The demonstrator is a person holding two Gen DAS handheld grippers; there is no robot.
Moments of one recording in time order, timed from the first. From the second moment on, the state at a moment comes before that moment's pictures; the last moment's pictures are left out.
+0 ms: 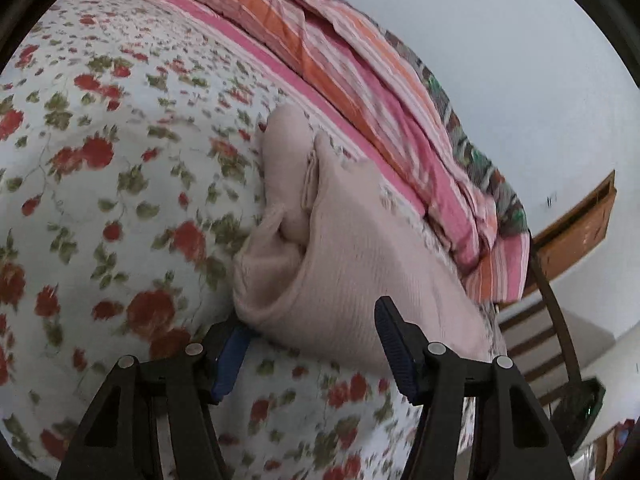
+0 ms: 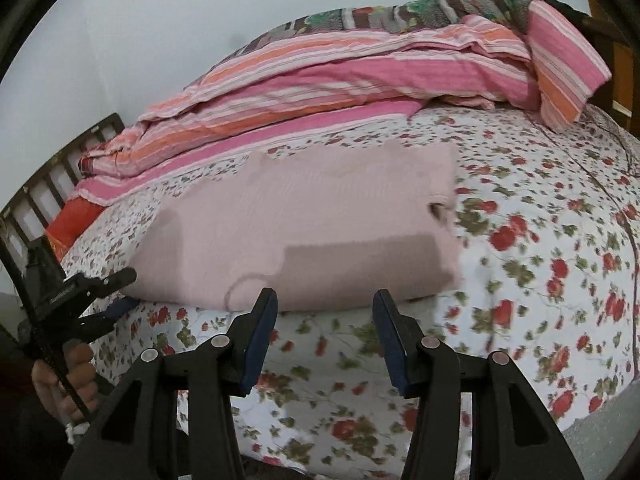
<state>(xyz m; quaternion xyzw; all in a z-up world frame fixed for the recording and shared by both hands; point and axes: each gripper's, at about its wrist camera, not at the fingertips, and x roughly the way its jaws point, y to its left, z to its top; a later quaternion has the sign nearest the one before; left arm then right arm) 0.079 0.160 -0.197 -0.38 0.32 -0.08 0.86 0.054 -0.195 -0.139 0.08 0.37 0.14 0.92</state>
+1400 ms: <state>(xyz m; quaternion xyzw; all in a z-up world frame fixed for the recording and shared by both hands) 0.152 -0.053 -0.046 -0.16 0.24 -0.03 0.96 0.058 -0.354 -0.133 0.13 0.38 0.02 0.92</state>
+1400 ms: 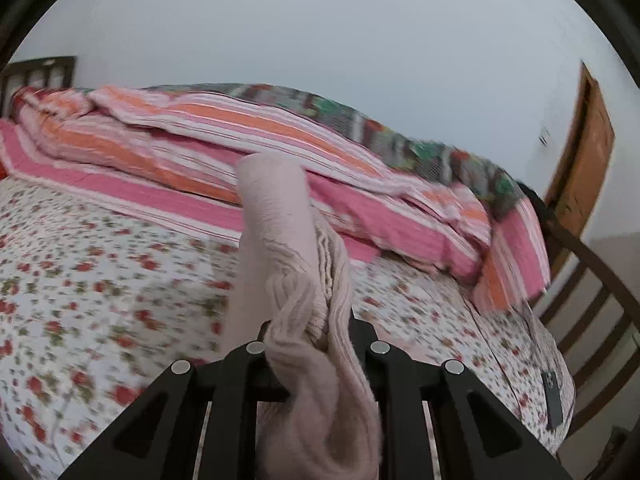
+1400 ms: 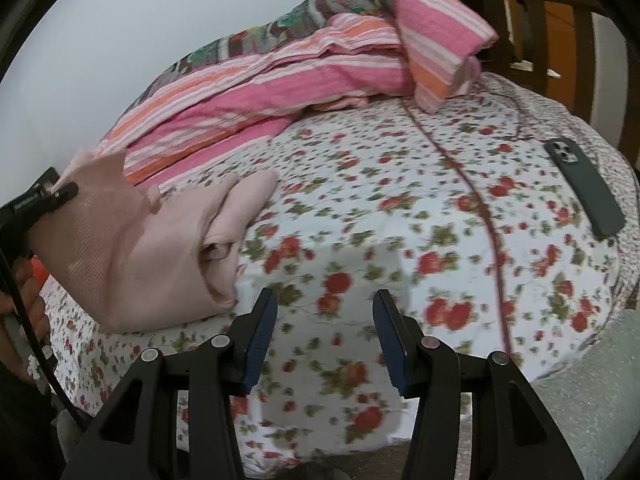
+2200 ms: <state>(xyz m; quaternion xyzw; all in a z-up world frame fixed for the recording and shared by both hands) 0.120 -0.053 -0.085 -0.13 0.28 -0.20 0.93 0.100 -0.328 -0.104 0.18 0.35 0.15 0.91</state>
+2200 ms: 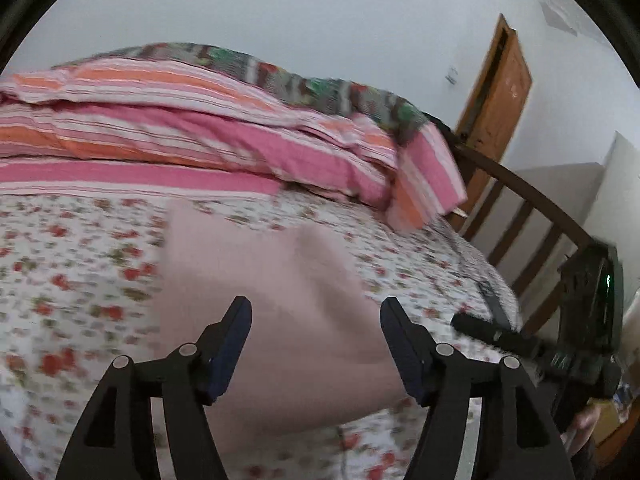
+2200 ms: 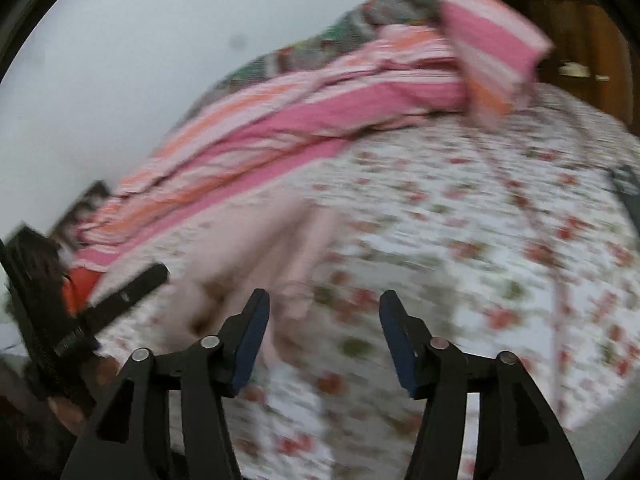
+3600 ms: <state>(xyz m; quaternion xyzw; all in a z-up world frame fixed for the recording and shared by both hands) 0.200 0.054 -0.146 -0.21 0.30 -0.18 0.91 0.212 -0.282 -0.182 0.26 0.41 0.22 0.84</state>
